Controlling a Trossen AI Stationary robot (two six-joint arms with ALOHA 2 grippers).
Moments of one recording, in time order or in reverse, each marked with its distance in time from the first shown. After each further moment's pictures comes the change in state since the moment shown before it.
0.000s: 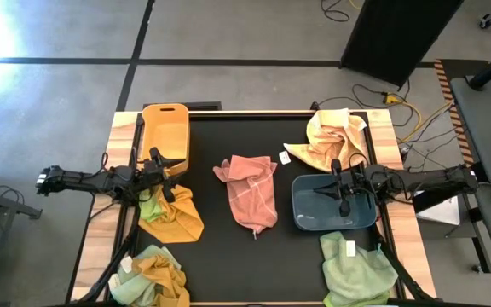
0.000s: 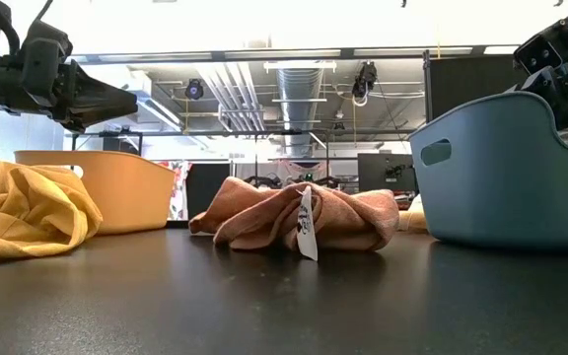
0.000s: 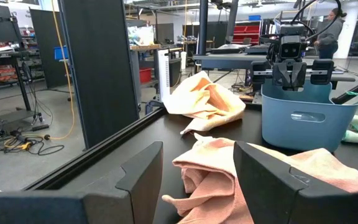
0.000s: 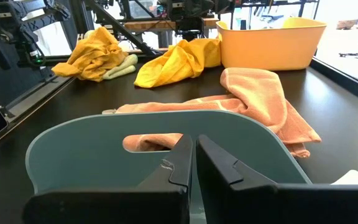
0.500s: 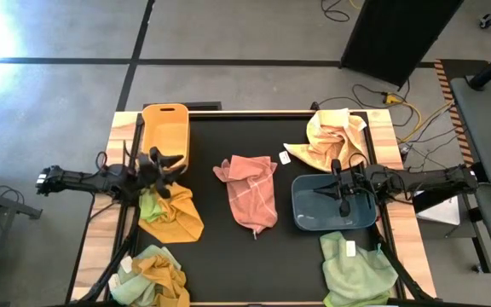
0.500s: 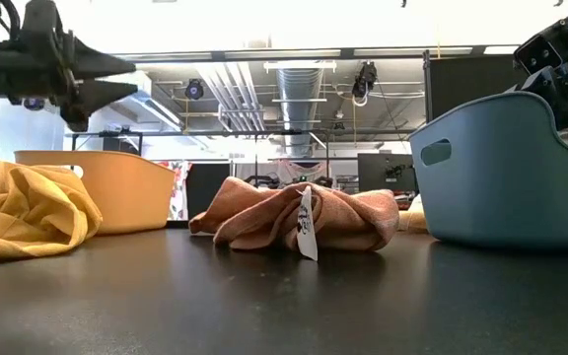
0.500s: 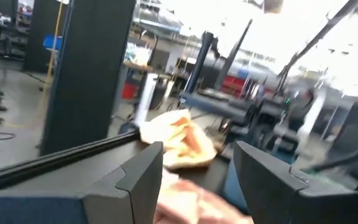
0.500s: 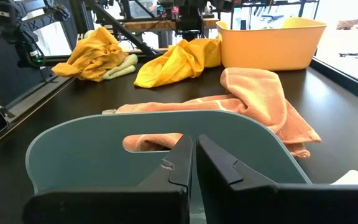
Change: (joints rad) left arm 0.000 0.000 0.000 0.173 0.012 -0.258; right arm 0.000 0.000 0.000 0.000 0.000 0.000
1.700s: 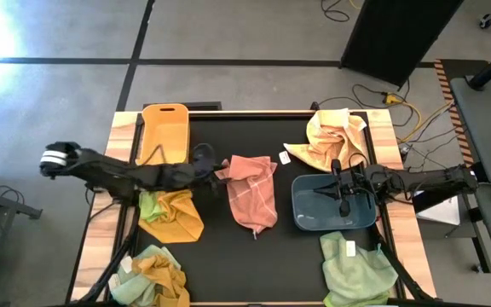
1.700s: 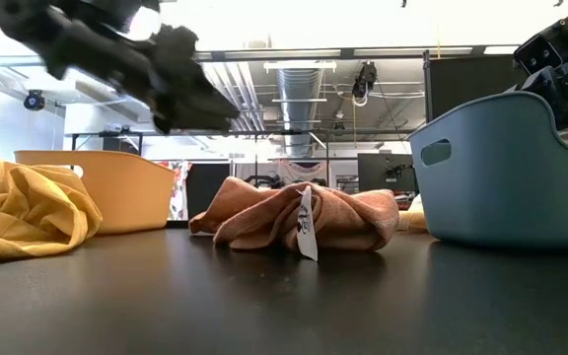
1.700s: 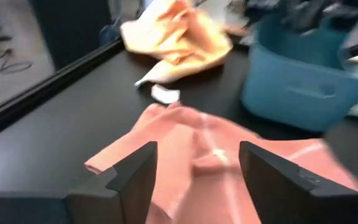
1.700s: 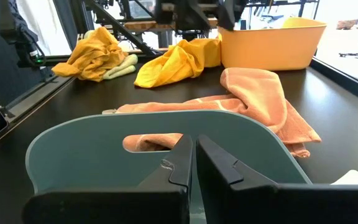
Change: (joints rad) left arm 0.086 1.198 0.510 0.105 0.139 -0.005; right arm 0.000 0.000 0.000 0.000 0.000 0.000
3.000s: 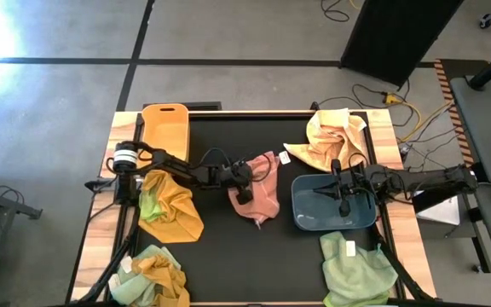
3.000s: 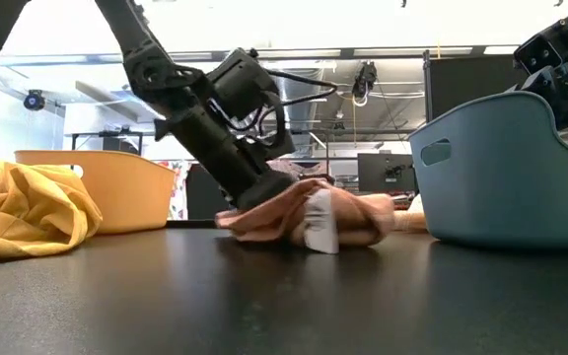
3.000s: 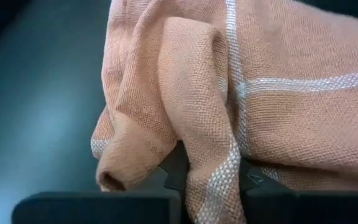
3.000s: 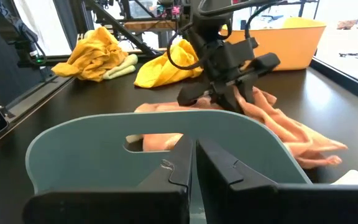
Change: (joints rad) left arm 0.088 0.648 0.393 -0.173 -0.002 0.156; right arm 0.000 0.000 0.000 0.000 0.000 0.000
